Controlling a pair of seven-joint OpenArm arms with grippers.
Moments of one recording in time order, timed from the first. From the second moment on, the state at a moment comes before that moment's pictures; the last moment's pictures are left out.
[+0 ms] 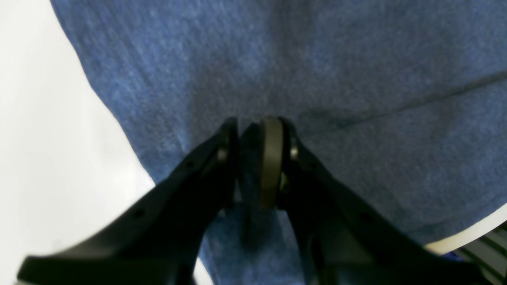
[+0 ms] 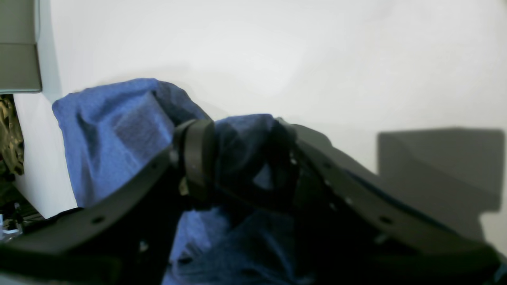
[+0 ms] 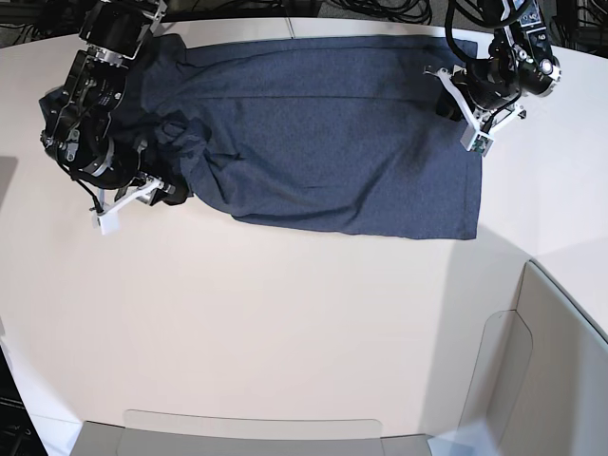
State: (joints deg) left arm 20.7 -8.5 -25.4 108.0 -25.4 -36.3 67.3; right arm 3.0 5.4 27.4 91.1 44.3 14.1 -76.2
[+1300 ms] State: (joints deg) left arm 20.7 -8.5 -25.5 107.3 -25.4 -36.3 66.9; right arm 4.2 5.1 26.5 91.0 44.2 13.7 -76.2
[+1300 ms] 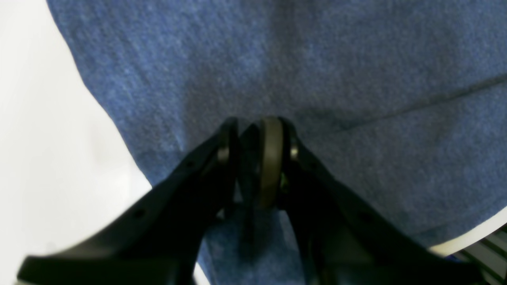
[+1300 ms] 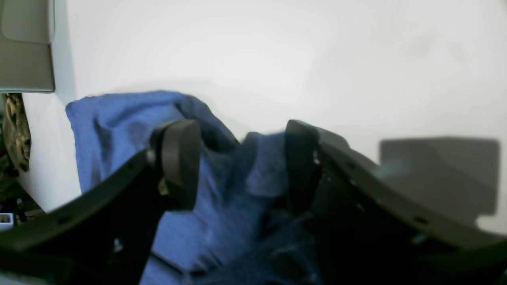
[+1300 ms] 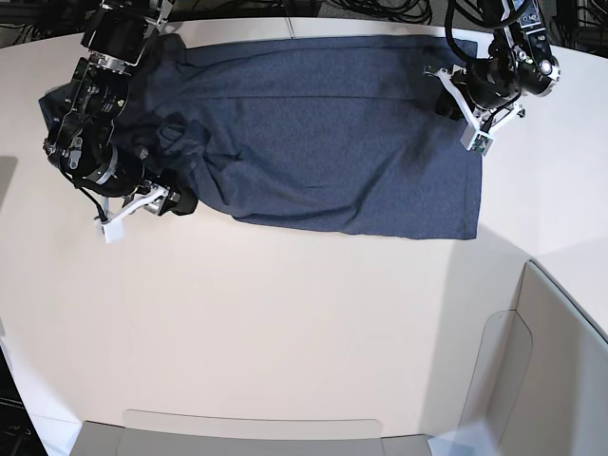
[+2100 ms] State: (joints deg) left arm 20.7 -8.5 -25.6 107.3 -25.4 -36.3 66.9; right arm 7.0 4.0 26.5 85.8 44.0 13.7 -75.3
